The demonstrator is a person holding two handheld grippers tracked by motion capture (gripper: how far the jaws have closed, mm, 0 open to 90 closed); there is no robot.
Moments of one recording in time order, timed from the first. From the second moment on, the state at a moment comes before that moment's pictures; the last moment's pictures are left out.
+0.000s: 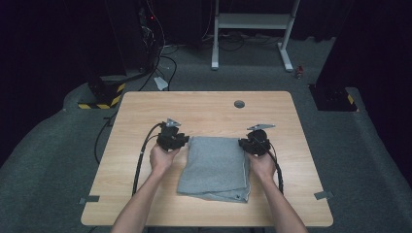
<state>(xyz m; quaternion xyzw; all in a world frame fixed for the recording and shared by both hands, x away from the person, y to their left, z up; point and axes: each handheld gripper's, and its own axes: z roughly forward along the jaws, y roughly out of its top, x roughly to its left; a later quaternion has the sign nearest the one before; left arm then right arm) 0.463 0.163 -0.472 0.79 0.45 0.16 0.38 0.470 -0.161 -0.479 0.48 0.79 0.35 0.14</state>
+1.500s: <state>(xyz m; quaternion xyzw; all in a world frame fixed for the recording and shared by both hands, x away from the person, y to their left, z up) 0.434 0.129 -0.498 0.82 0.42 0.13 0.37 0.451 -0.148 -0.497 0.45 0.81 0.34 0.16</state>
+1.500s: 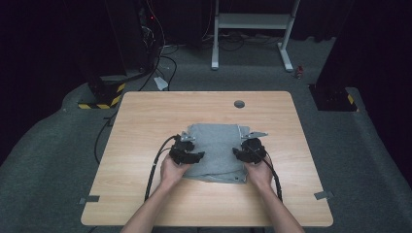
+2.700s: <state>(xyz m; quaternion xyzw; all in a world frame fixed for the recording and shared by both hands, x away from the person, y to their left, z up) 0.383 0.183 -0.484 0.77 0.44 0.16 0.43 0.396 -0.192 -0.476 0.44 0.79 0.39 0.18</state>
